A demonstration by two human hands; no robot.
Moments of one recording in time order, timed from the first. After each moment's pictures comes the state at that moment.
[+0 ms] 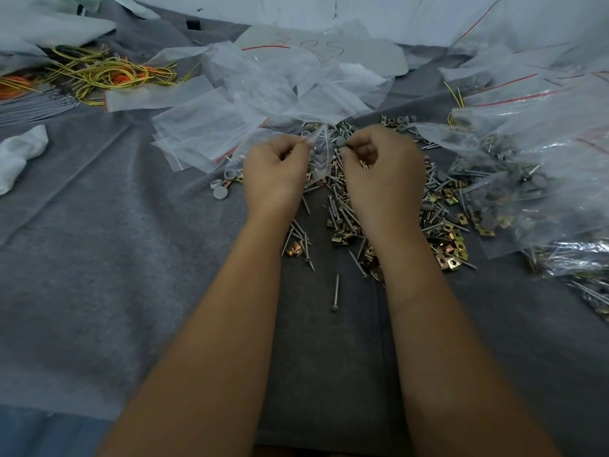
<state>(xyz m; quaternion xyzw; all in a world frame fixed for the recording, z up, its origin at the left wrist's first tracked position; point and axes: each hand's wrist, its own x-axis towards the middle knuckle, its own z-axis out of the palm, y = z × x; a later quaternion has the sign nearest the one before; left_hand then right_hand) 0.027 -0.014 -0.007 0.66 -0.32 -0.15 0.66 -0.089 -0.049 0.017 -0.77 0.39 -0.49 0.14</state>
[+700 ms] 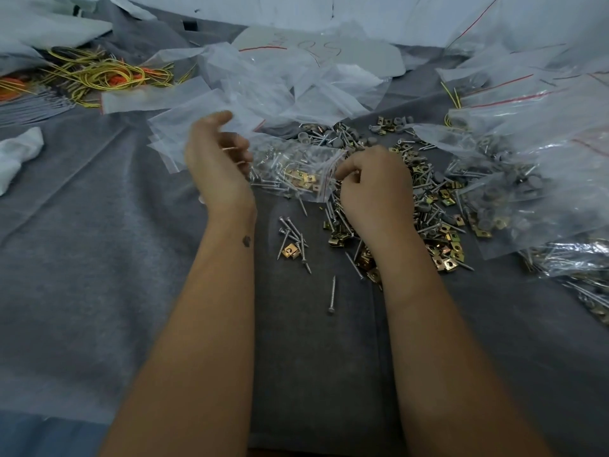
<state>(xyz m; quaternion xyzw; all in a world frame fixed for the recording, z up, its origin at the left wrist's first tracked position) 0.054 0.005 0.013 0.49 -0.10 -0.19 0.85 -0.093 -0.059 0.008 -0.82 0.45 -0.33 0.12</state>
